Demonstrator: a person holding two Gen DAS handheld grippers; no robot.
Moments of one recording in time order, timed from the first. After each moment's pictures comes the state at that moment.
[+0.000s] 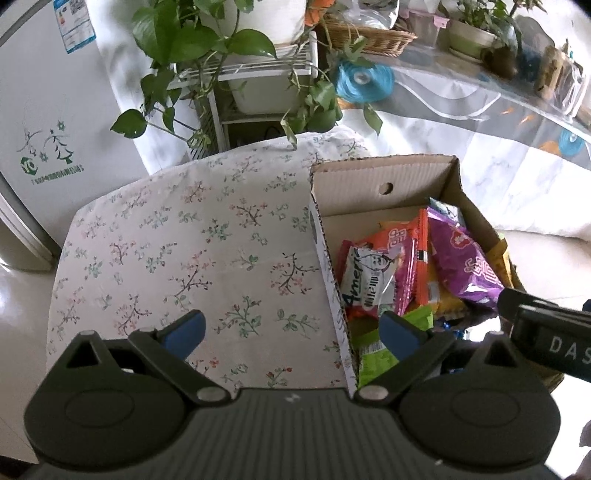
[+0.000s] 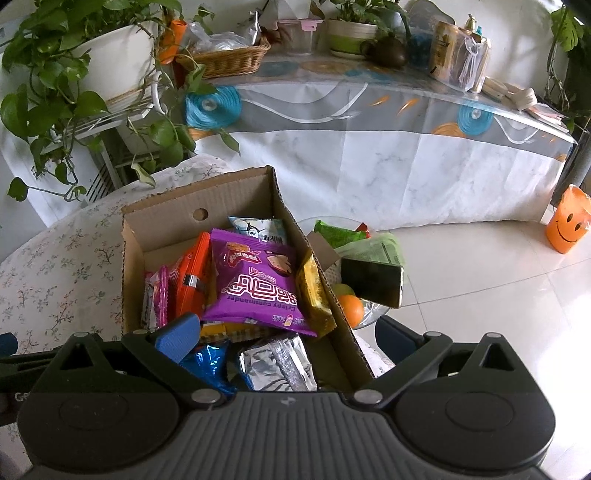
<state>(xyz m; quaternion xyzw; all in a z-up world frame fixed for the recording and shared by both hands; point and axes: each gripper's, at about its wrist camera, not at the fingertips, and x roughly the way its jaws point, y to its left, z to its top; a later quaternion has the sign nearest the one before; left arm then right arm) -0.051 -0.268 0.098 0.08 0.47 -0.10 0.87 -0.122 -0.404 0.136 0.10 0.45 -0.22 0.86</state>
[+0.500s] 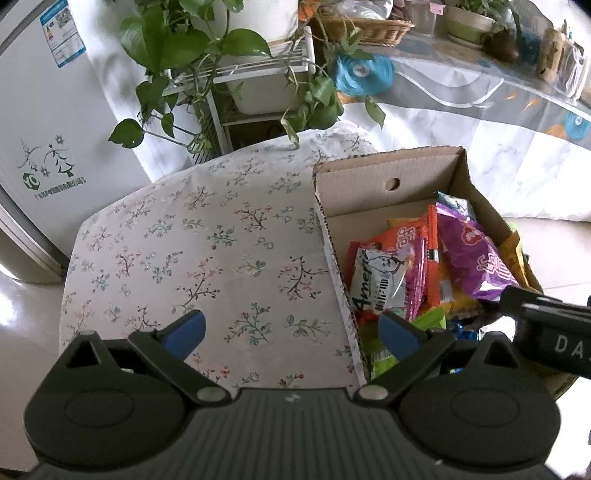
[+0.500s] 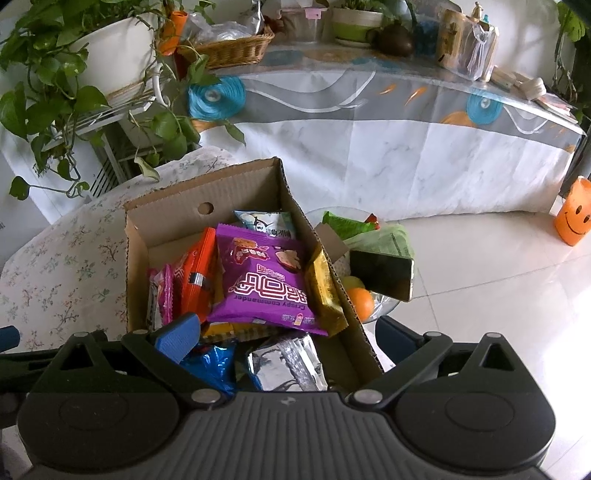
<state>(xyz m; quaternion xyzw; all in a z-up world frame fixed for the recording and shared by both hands) -0.041 -0.274 0.096 0.11 0.47 -0.10 0.87 -0.113 -0.407 0.132 0.12 0.46 -0.21 0.85</state>
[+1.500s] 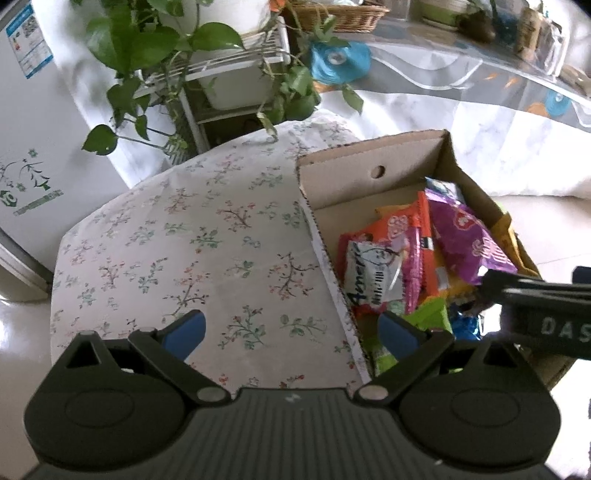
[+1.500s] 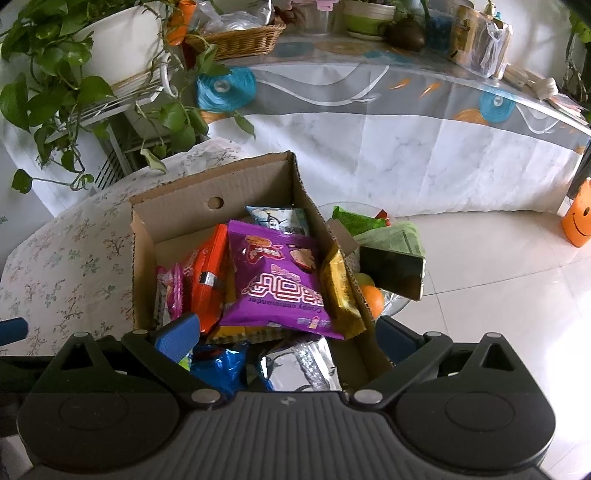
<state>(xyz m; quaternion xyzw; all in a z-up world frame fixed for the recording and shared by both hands) -0.032 -0.274 0.090 0.13 0.48 -0.14 0.85 -0.101 -0.405 0.127 0.11 0.48 -0.19 0.85</state>
